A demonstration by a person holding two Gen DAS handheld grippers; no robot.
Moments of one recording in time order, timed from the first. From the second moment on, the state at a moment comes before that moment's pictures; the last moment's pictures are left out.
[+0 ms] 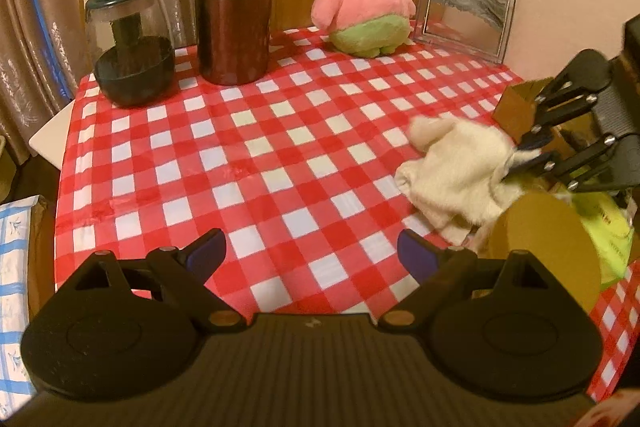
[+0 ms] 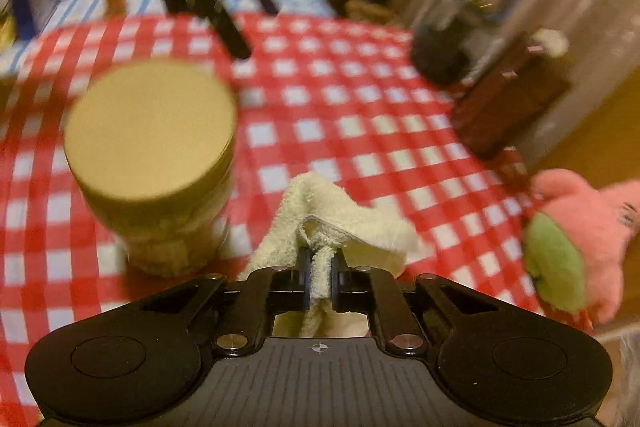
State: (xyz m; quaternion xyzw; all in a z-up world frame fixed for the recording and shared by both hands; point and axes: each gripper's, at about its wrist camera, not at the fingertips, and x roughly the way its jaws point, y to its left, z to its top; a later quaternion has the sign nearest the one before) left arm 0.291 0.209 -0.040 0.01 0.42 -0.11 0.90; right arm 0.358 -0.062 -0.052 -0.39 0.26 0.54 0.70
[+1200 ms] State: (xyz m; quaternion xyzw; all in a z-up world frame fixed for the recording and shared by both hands) left arm 0.416 0.014 -0.061 0.24 0.55 -0.42 0.68; right arm 0.382 -0.179 0.019 -0.22 0.29 0.32 0.88
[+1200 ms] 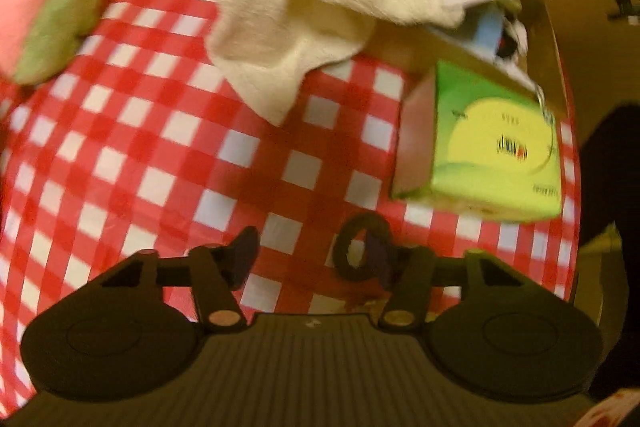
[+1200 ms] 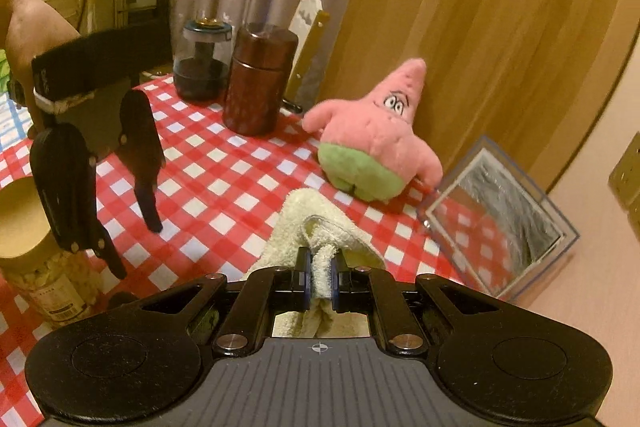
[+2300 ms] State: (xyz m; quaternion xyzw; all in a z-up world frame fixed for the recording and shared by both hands) left arm 0.406 -0.046 -0.127 0.37 0.58 -0.42 0.59; right arm 0.386 -0.210 0.007 -0.17 0.33 0.28 0.89
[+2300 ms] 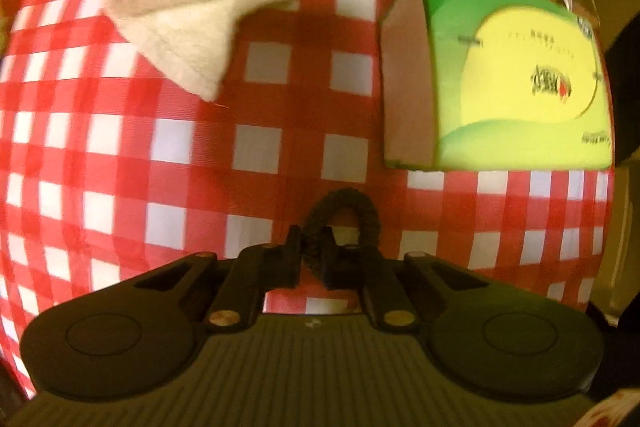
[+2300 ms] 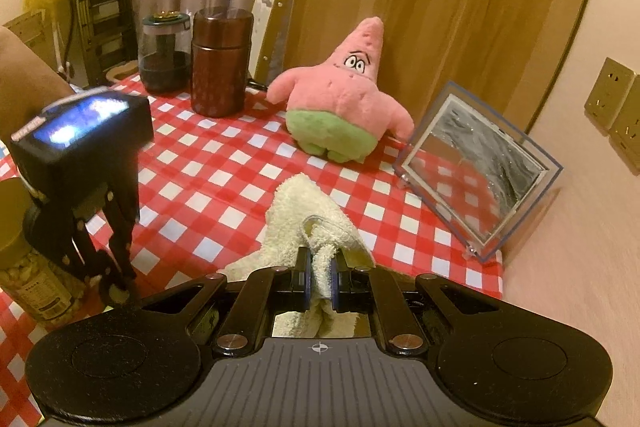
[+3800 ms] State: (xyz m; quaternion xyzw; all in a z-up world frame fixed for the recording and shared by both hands) left arm 0.261 -0.086 0.077 -0.03 0.43 -0.26 0.86; right arm 0.237 -0.347 0.125 -0.07 0.31 0.19 0.93
